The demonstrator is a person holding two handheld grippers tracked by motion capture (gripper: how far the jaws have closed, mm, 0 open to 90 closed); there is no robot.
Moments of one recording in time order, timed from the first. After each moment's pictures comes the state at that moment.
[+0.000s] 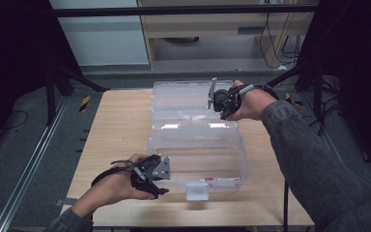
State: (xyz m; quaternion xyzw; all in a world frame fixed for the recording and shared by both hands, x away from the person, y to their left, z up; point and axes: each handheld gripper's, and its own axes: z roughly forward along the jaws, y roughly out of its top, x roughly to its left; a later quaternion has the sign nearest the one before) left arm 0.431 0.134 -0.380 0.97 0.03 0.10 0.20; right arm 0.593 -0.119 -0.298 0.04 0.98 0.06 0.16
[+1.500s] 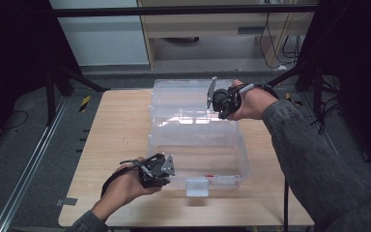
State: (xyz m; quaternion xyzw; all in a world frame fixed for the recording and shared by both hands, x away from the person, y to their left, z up) left arm 0.447 0.126 -0.404 0.98 0.08 0.09 0.17; right arm 0.587 -0.116 -0.291 0.03 0.98 0.08 0.16
